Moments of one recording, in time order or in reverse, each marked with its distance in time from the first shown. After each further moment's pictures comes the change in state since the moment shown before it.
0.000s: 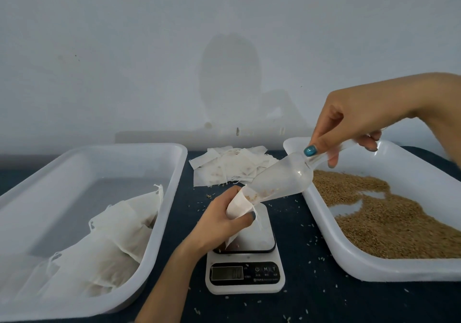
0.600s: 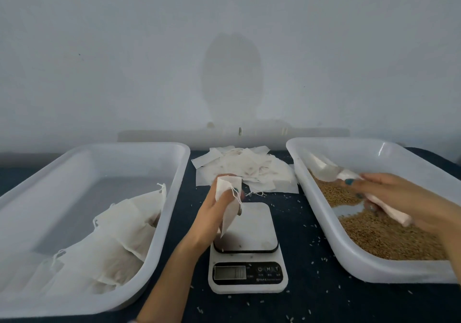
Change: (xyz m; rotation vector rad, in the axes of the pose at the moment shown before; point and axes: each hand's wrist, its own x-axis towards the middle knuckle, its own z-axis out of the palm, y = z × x) left_hand 0.000 -0.008 -0.005 -0.378 0.164 -0.112; right_hand 0.004 0.106 0.133 0.785 0.423 0.280
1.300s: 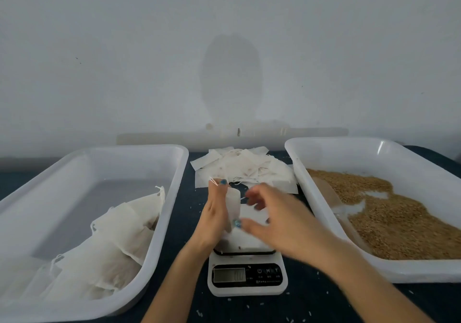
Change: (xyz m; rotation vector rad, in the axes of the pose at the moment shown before) left_hand 0.006 -0.006 0.009 0.134 0.136 0.015; right_hand -0.019 -0.056 0.150 -0.453 0.031 -0.540
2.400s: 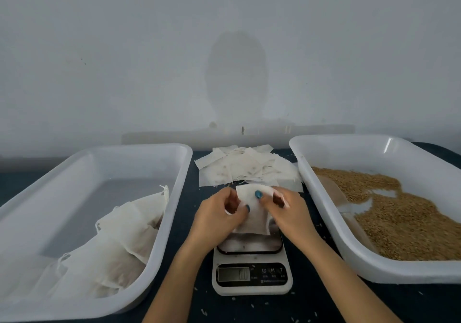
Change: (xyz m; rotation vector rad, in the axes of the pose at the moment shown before) left_hand 0.008 -0.009 -0.012 0.549 -0.010 0.138; right_hand 0.038 0.066 0.056 0.494 0.345 0.071
